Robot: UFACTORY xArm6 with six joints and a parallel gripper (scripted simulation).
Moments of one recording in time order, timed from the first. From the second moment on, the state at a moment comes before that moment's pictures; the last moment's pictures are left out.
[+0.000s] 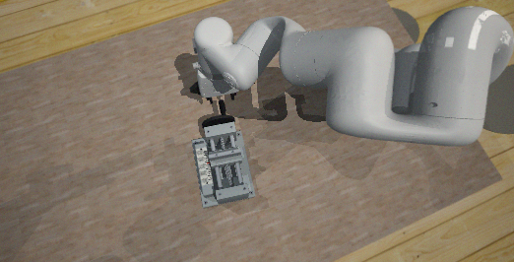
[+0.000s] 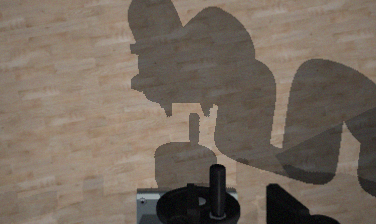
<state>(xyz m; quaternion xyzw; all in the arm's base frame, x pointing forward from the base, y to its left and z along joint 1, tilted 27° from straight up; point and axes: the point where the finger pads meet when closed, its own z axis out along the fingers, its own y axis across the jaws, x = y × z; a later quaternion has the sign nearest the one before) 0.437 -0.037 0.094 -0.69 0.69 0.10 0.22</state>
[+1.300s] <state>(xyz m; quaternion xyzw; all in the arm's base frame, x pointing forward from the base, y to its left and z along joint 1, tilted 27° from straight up) 0.444 -0.016 0.051 -0.69 0.69 0.10 0.21</state>
